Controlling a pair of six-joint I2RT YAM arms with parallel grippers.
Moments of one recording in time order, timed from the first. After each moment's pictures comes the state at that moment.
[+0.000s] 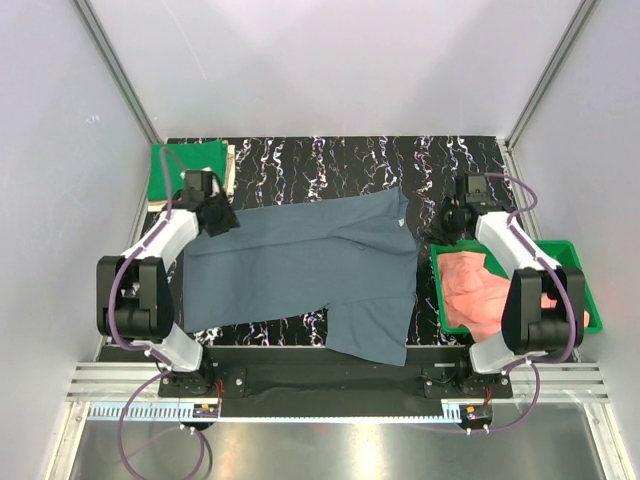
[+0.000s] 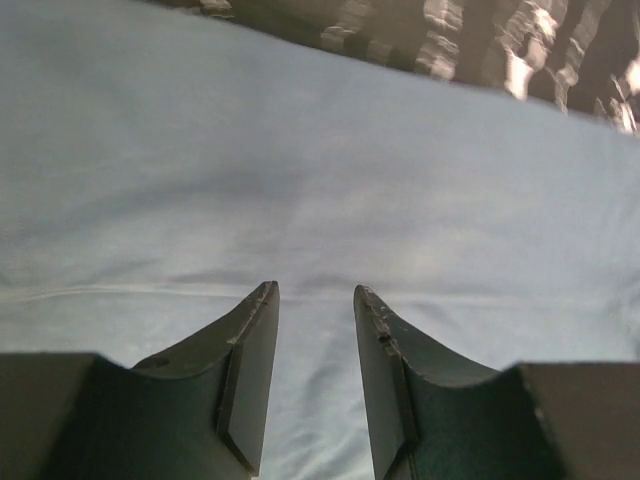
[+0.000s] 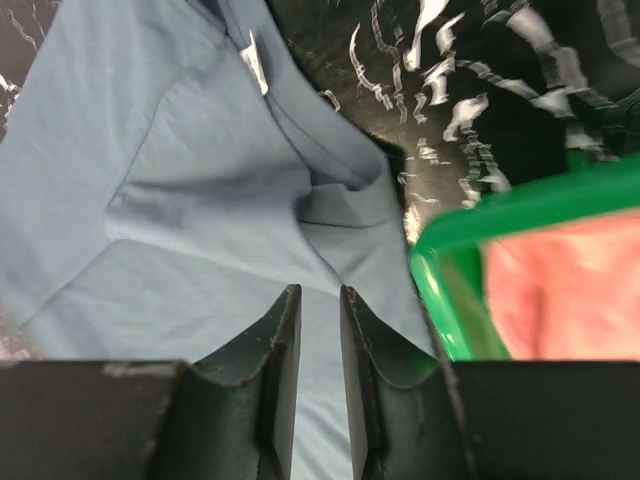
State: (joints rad) left arm -0.03 1.58 1.06 -0.40 0.07 -0.46; right arm 0.05 1.53 1.04 -0.52 -0.21 0.67
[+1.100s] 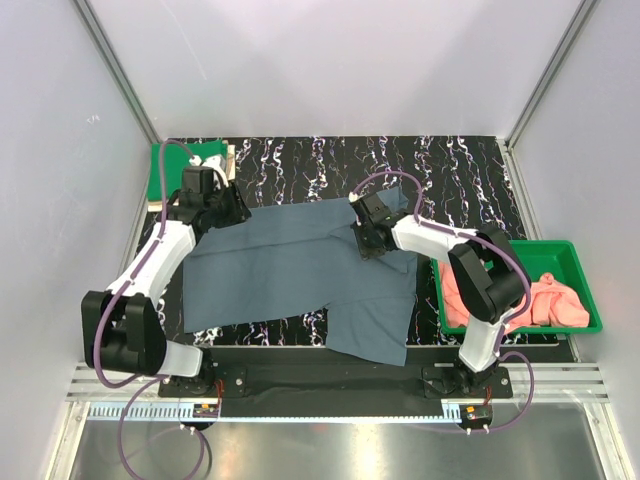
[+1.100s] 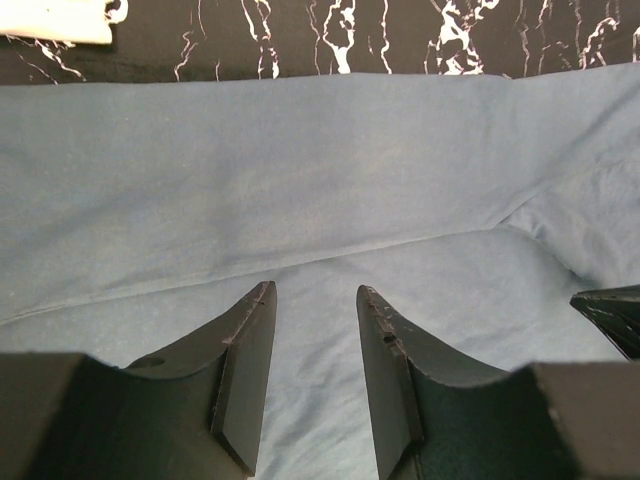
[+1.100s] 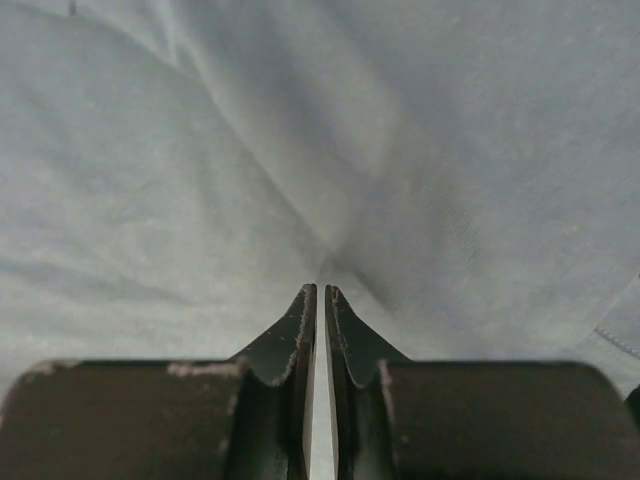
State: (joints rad) left arm -0.12 1.39 1.05 -0.40 0.16 -0.35; right arm 0.59 1.82 1.16 -0.41 0.07 0.26
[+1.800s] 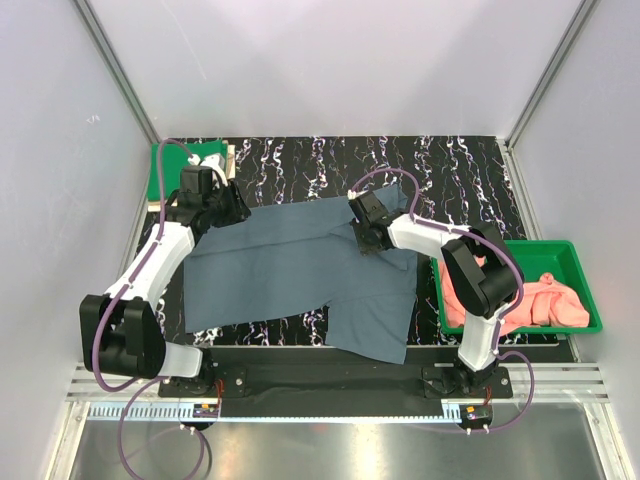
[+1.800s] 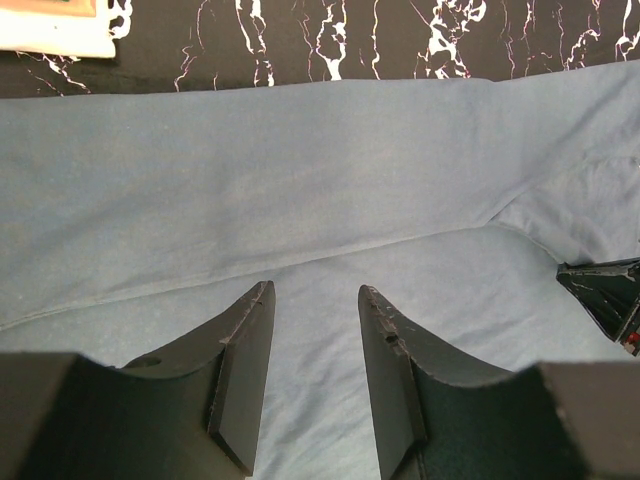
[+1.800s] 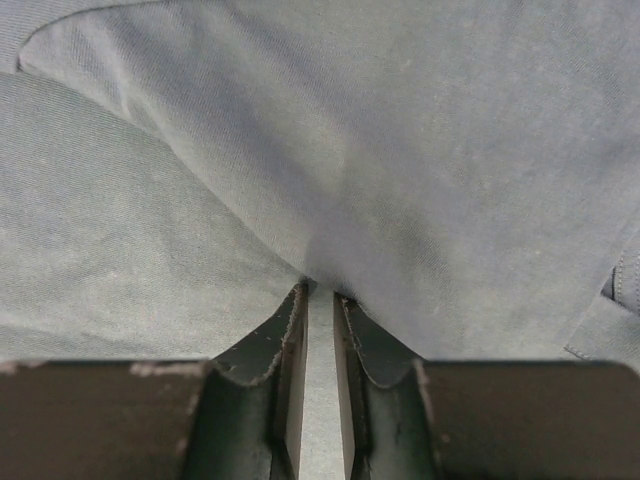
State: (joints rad) left arm -0.12 1.37 1.05 -0.40 0.16 -0.35; right arm 0.59 1.88 1.19 -0.36 0.17 0.24
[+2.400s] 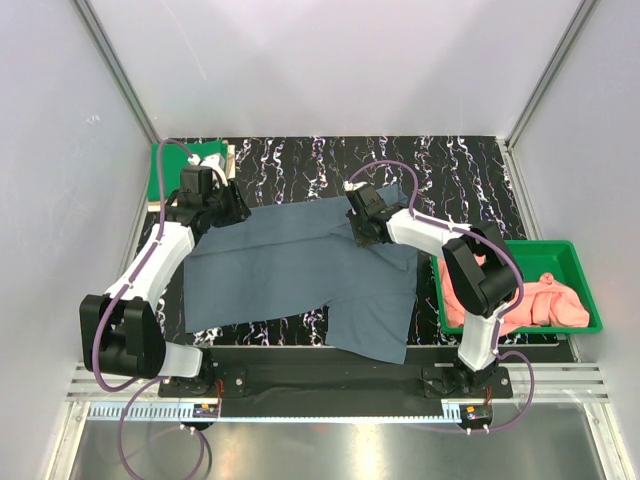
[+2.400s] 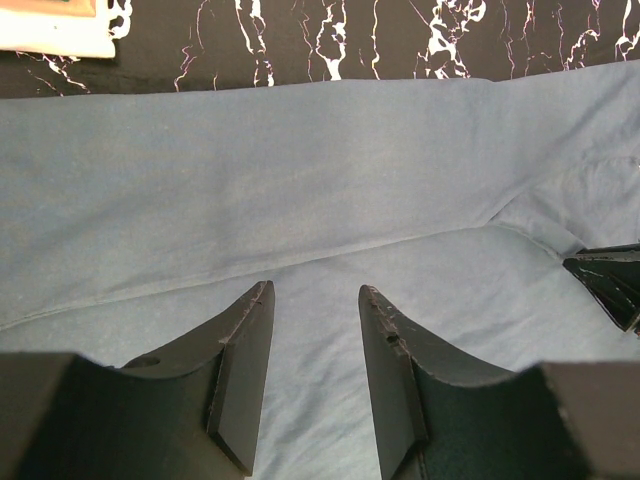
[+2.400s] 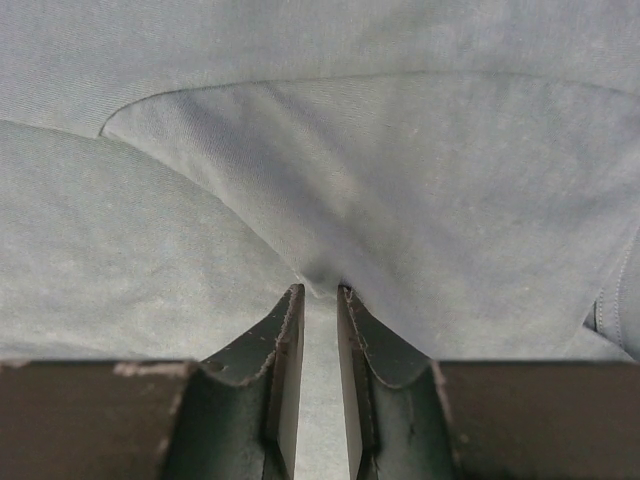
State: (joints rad) left arm -0.12 1.37 1.05 -0.40 0.16 -0.35; right arm 0.59 1.88 1.25 -0.35 0.16 0.23
